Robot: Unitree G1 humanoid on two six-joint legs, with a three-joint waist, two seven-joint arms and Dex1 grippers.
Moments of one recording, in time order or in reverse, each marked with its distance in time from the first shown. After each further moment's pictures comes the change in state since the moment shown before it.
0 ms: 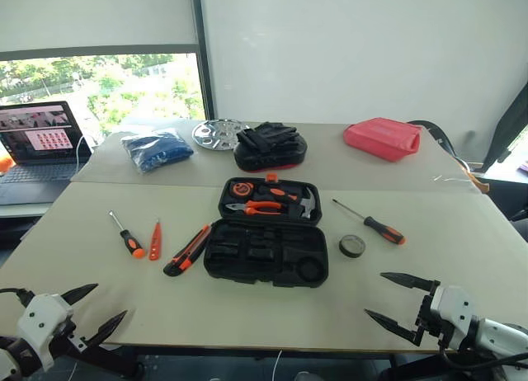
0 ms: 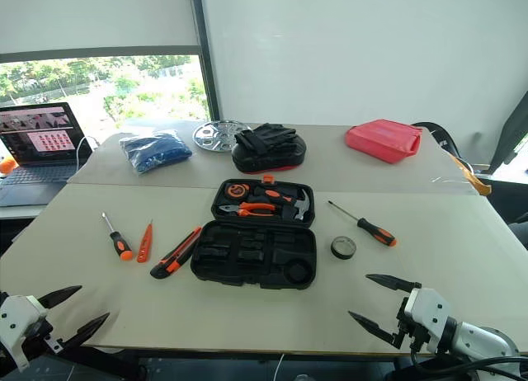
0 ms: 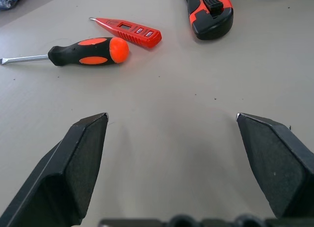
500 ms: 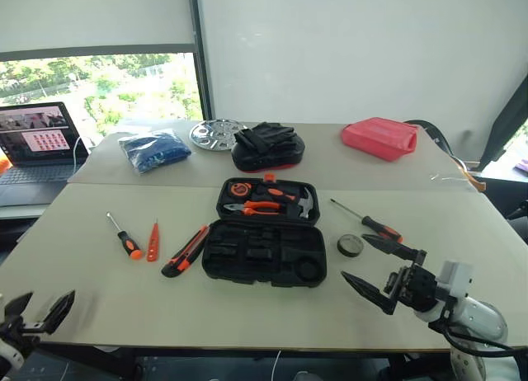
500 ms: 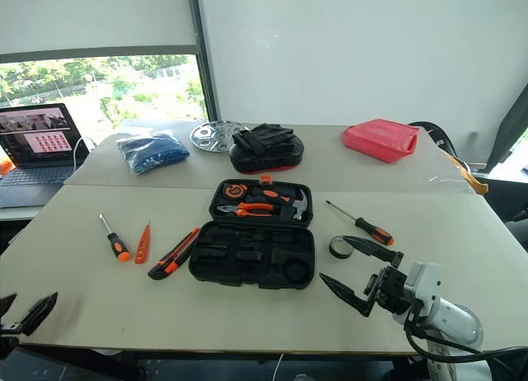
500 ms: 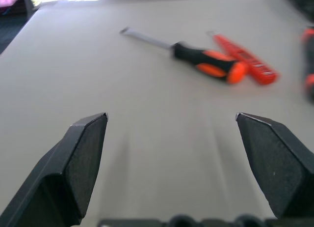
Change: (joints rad) left arm 0.083 -0.113 0.243 -0.160 -0.345 0.658 0.428; right arm -0.158 0.177 0.064 -0.201 0.265 0.078 -0.006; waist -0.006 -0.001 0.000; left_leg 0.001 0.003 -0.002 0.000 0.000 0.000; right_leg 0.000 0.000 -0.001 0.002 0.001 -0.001
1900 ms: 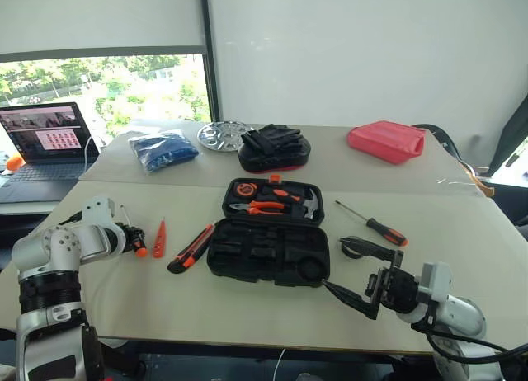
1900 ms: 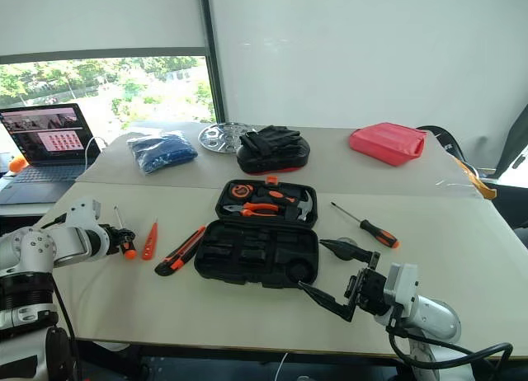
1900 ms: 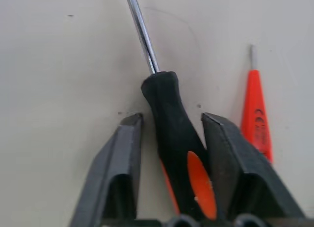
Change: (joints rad) left arm -1.161 0.100 -0.365 0.519 0.063 0.774 0.569; right arm 0.002 0.002 0.072 -0.028 -0.031 0.001 0.024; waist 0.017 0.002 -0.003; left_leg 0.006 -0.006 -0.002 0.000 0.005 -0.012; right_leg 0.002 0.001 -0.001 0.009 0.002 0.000
